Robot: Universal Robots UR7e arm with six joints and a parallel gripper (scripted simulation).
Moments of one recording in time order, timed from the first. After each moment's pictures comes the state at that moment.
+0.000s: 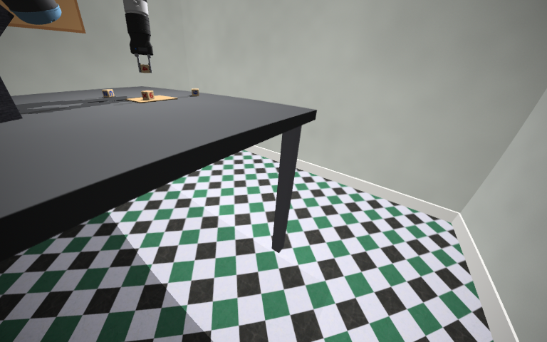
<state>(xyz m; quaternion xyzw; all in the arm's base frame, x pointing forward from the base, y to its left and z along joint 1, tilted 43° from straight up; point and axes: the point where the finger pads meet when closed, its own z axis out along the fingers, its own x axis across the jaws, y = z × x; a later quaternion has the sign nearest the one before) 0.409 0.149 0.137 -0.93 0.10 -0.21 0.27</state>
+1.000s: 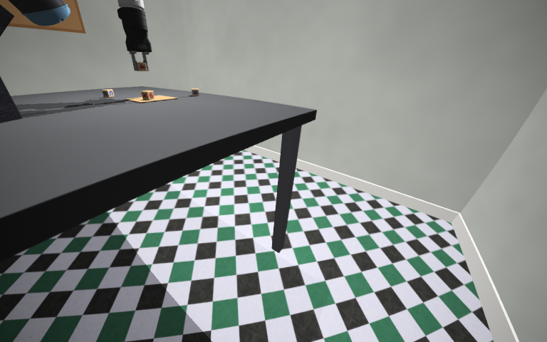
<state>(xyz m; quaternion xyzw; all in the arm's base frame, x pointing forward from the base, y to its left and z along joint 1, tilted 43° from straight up) 0.393 0.116 0.113 -0.93 -0.05 -0.28 0.24</state>
